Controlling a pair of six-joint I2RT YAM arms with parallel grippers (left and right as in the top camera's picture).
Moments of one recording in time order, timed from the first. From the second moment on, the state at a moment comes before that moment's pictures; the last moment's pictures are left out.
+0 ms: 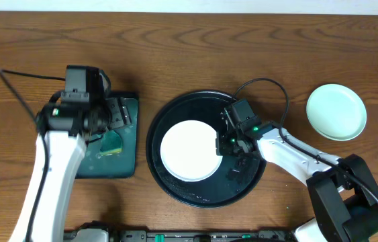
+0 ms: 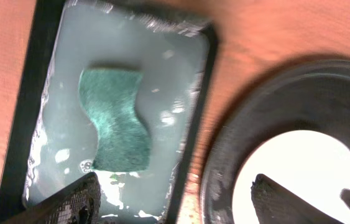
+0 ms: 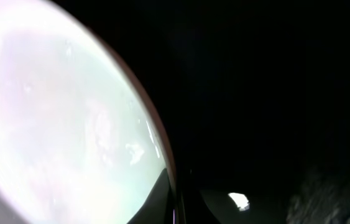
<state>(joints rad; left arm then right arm) -0.06 1.31 1.15 -0.98 0.05 -0.32 0.51 1.69 0.84 -0.40 -0.26 0.51</state>
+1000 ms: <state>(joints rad) -0.14 1.19 1.15 -1.00 0.06 -0.32 0.31 1.64 1.03 -0.55 -0.56 0.25</state>
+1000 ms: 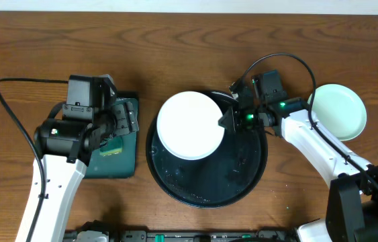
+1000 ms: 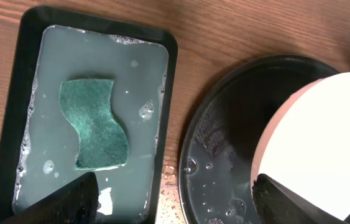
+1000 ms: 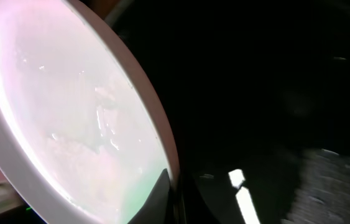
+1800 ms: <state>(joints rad) -0.14 1.19 1.15 -1.00 0.06 -0.32 0.72 1.31 1.10 -0.83 0.56 0.02</state>
